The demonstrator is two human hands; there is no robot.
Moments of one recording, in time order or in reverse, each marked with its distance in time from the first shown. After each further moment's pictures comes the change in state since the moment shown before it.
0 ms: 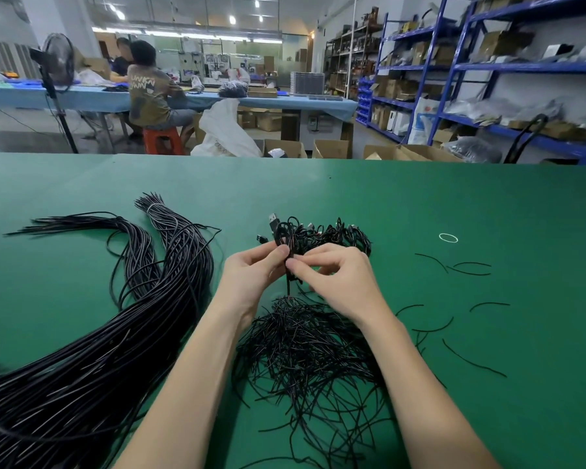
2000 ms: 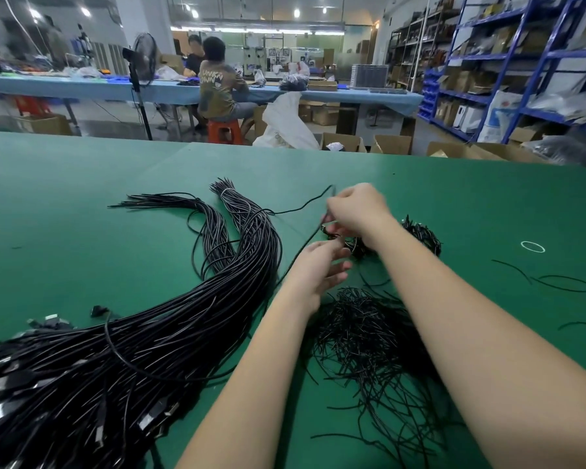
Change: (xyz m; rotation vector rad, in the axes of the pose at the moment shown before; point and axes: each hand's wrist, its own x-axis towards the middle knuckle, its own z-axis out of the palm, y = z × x) left_hand -0.003 0.004 -0.010 0.118 0.018 -0.213; right_hand 0.085 -0.075 0.058 -0.144 -0.143 0.412
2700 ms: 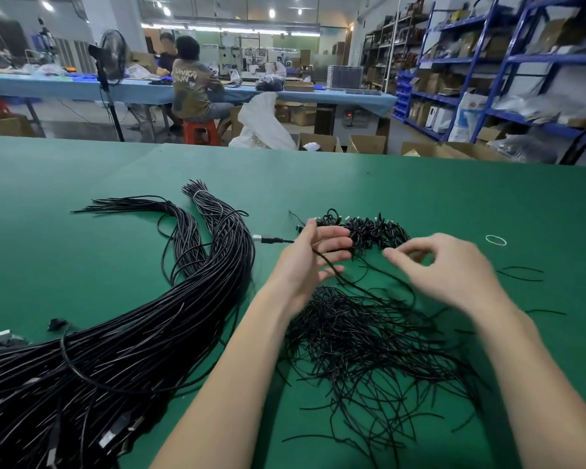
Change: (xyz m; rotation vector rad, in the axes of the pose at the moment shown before) left_hand -0.002 0.001 0.019 -0.085 -0.218 0.091; right_hand -0.072 0.110 -0.102 -0.622 0.193 -0.134
